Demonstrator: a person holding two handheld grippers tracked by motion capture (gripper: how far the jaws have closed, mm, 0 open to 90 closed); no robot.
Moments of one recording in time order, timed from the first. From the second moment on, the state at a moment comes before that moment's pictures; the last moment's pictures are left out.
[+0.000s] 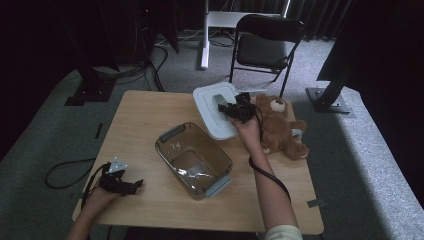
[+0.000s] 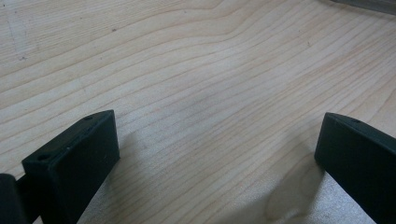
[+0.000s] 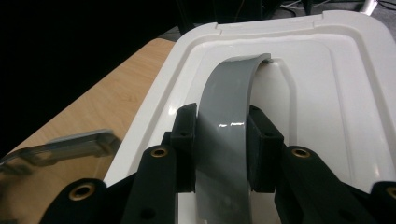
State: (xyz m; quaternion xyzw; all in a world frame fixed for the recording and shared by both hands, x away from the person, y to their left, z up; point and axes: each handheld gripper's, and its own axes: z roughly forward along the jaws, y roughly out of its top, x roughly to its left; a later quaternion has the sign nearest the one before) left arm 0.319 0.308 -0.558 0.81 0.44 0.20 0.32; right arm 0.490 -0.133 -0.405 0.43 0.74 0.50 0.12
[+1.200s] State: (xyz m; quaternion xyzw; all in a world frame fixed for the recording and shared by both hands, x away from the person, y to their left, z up) left arm 0.319 0.308 -0.558 0.82 0.44 0.20 0.32; right arm 0.506 -0.129 -0.514 0.48 0.76 0.43 0.09
